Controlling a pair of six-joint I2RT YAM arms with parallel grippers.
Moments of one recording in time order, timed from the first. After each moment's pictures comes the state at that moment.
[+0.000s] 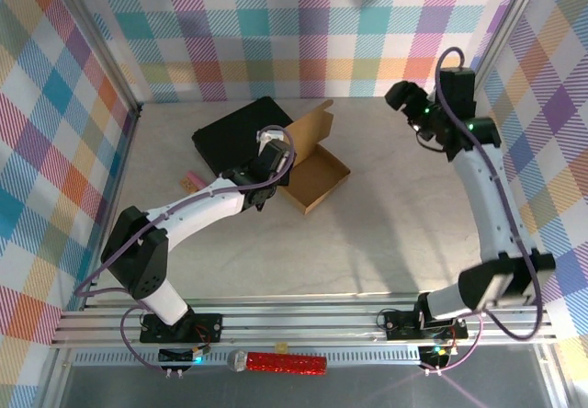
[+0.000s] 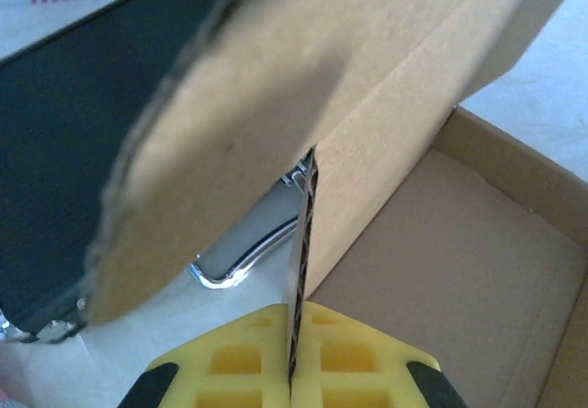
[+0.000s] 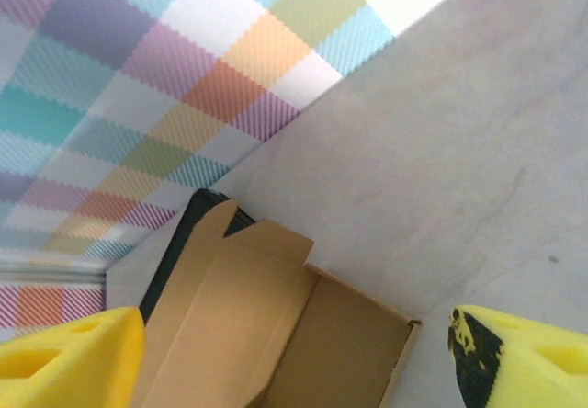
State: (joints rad) left arm -0.71 1.62 1.20 -0.31 -0.52 -0.37; right arm 0.09 1.50 1.65 -0.76 -0.18 0.78
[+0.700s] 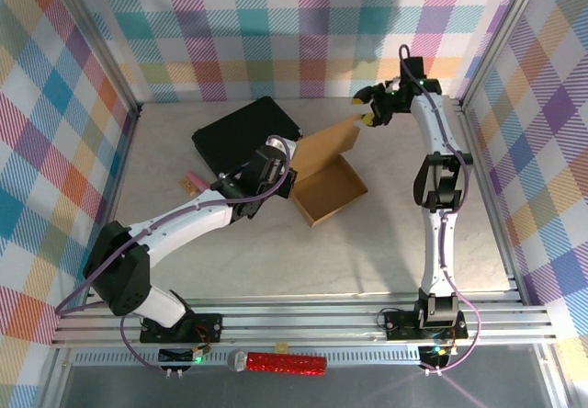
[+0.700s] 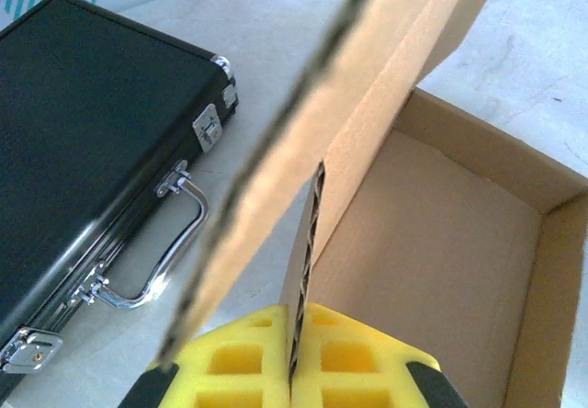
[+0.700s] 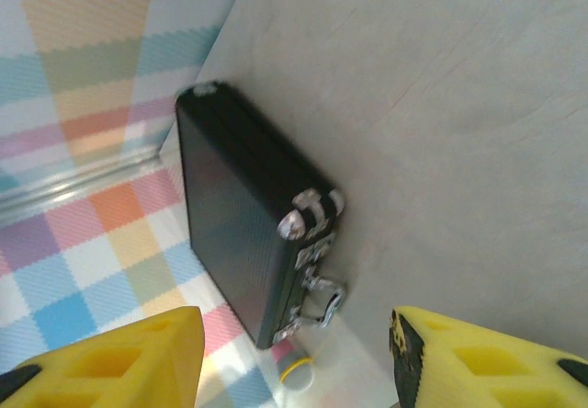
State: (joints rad) left arm -0.73 1.49 1.10 -0.22 -0.26 -0.14; right arm 0.06 2.47 2.48 -1.00 -0.79 0.85
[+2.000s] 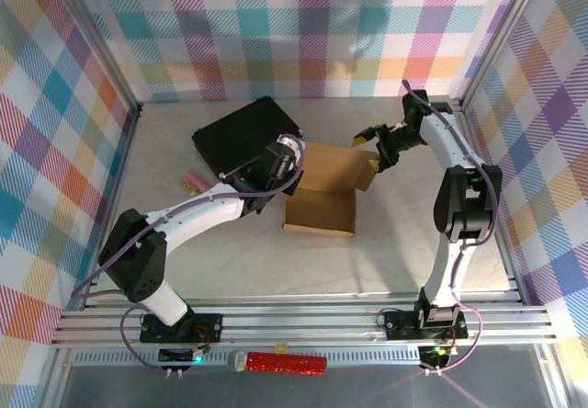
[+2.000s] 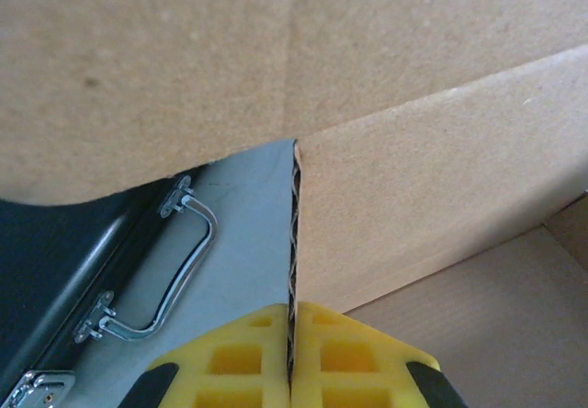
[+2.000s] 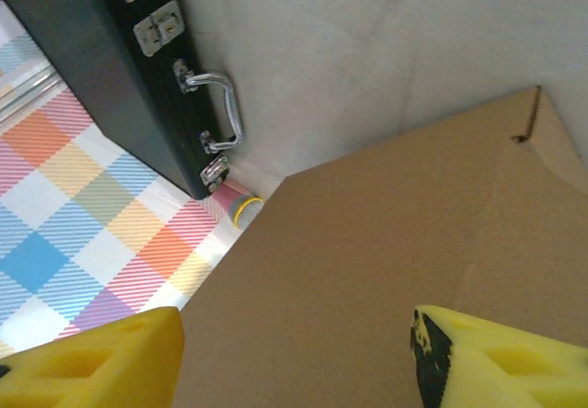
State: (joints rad) left arm -0.73 1.60 1.16 -0.20 -0.29 -0.05; right arm 0.06 1.98 1.74 -1.13 -0.83 0.88
